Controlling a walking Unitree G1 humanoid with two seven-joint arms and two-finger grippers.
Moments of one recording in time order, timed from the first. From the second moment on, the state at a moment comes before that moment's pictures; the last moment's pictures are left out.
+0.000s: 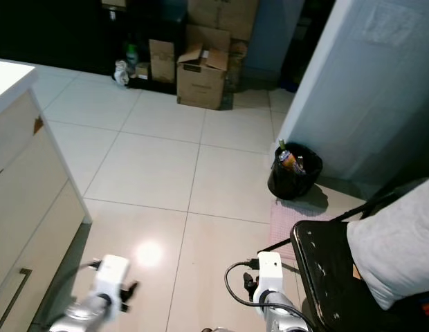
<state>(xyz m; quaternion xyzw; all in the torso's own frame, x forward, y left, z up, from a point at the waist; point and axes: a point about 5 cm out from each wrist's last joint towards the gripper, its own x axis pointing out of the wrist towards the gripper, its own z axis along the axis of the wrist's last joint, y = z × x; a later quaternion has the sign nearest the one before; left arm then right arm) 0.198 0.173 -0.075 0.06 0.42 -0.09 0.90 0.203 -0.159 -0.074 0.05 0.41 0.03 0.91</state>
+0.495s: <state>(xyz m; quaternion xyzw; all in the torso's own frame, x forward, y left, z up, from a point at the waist) 0.226 0.200 -0.056 0.12 0.40 -0.09 0.90 0.201 -0.138 -0.076 0.10 0.41 0.01 0.91</state>
